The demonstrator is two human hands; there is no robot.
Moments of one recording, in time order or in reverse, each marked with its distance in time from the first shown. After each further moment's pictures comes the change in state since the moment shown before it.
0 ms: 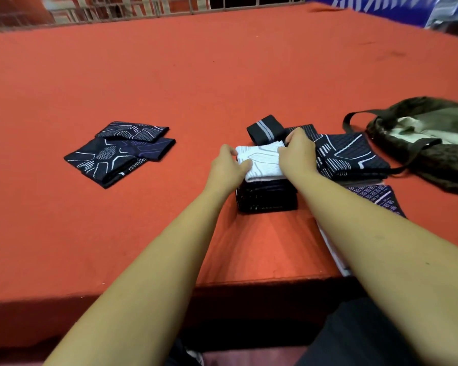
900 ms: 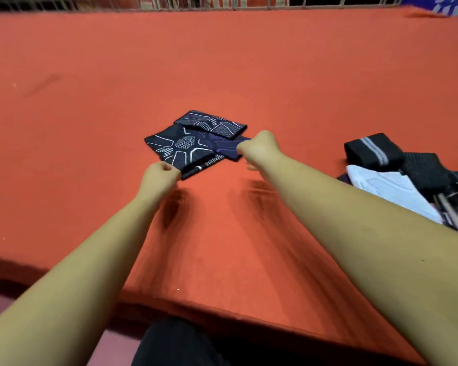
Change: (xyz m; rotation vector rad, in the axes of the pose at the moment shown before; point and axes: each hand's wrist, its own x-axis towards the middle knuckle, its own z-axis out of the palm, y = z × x) left_hand 0.009 -0.186 -0.235 -0.031 0.383 -0.439; right_hand -0.035 -0.201 0.176 0.304 -0.538 0.020
